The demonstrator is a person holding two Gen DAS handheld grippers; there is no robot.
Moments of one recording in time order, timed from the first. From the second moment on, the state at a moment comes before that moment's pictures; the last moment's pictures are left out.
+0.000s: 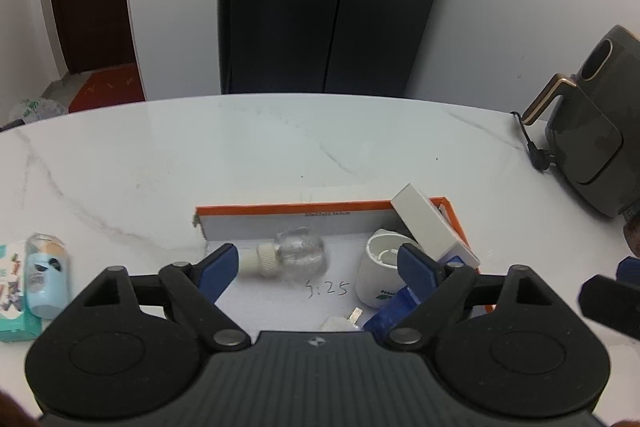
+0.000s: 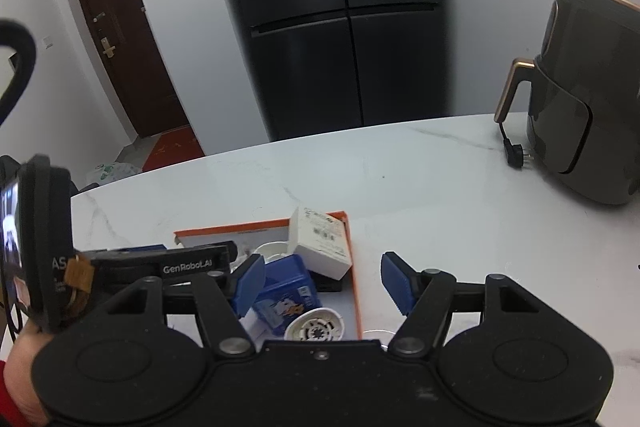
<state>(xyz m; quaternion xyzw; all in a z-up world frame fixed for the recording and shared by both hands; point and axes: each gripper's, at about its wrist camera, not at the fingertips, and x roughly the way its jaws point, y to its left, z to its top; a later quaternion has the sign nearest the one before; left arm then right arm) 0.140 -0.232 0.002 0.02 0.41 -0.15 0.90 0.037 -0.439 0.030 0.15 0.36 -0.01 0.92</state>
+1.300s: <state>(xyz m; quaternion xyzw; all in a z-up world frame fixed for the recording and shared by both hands) 0.059 0.009 0.043 -0.04 0.40 0.03 0.91 0.035 -0.204 0.037 0.09 0.39 0.14 0.90</state>
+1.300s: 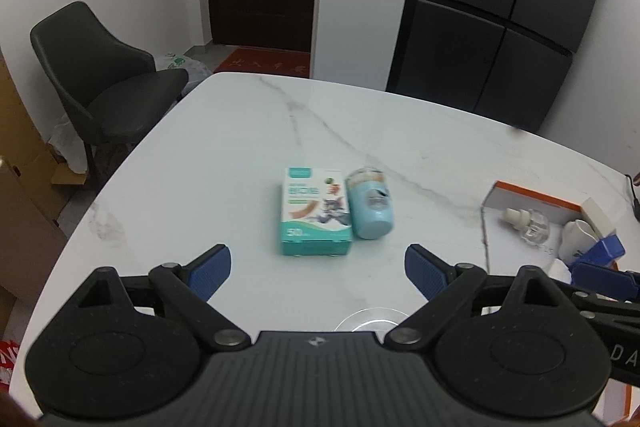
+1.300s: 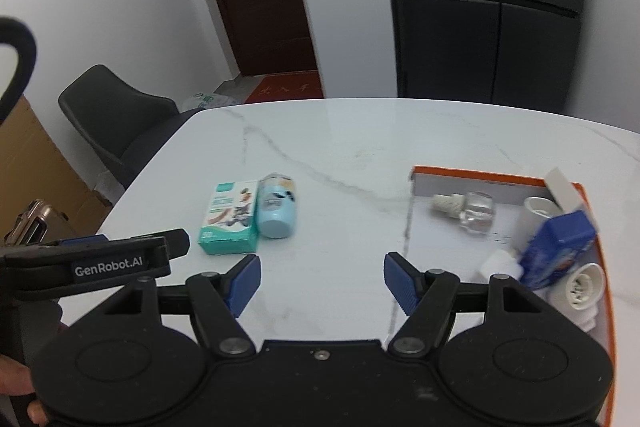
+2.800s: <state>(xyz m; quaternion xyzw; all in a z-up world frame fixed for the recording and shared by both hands) 0.173 0.046 -0.057 -0.01 0.45 -0.01 0.89 0.095 -0.164 -0.025 0.10 0.43 0.10 0.89</state>
